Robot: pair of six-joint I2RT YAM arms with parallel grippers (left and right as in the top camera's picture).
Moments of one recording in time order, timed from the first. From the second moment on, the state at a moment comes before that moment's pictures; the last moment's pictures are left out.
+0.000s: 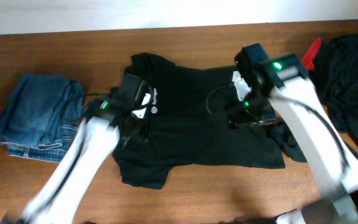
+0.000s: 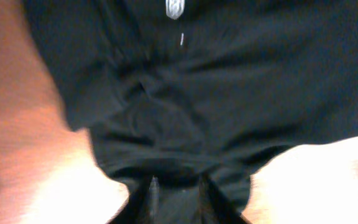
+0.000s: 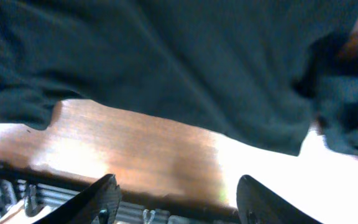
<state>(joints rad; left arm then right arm) -0.40 1.49 1.28 -1.09 -0.03 -0.15 0.29 1.64 1.66 -1.54 -0.11 0.14</state>
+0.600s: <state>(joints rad) -0.42 1.28 0.94 -0.88 -0.12 -0.21 -0.21 1.43 1.07 -1.01 -0.07 0.43</state>
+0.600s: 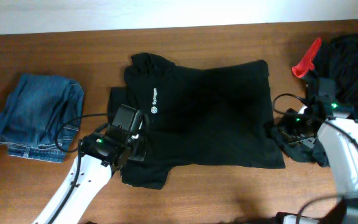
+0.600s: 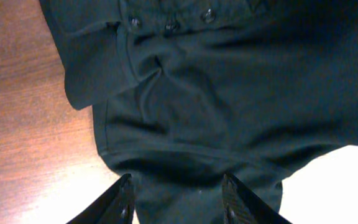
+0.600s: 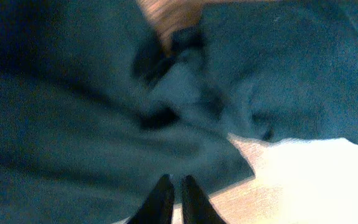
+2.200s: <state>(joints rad) -0.42 1.41 0.85 -0.85 0.00 -0.28 -0.17 1.40 0.93 -0.99 -0.33 0.36</state>
